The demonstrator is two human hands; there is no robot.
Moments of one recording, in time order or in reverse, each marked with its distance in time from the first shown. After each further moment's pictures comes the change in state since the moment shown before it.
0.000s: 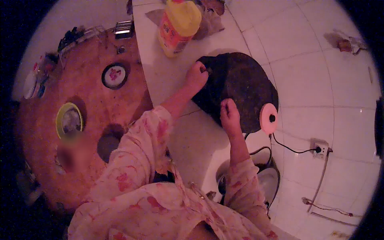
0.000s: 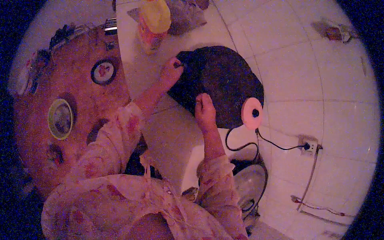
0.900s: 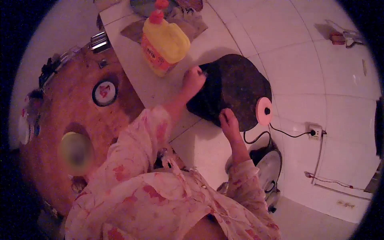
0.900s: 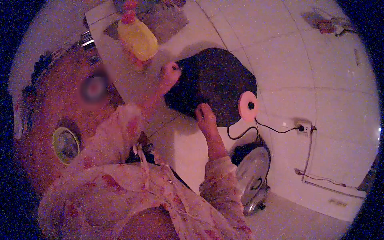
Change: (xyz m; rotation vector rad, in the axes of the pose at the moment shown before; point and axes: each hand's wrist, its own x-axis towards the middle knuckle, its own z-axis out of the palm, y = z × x) left_hand 0.056 0.001 0.005 0.028 -0.215 -0.044; right_hand 0.002 -0.030 0.001 -0.113 -0.006 0.220
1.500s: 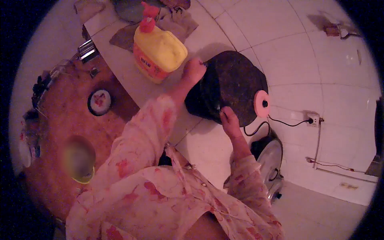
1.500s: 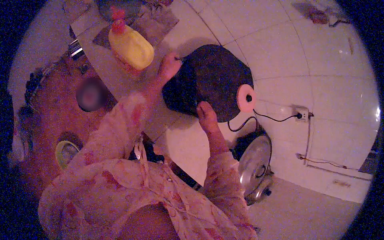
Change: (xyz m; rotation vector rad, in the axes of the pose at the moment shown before) left_hand 0.060 0.004 0.017 0.005 -0.141 0.045; right_hand 0.002 -0.005 0.002 -0.021 0.042 0.071
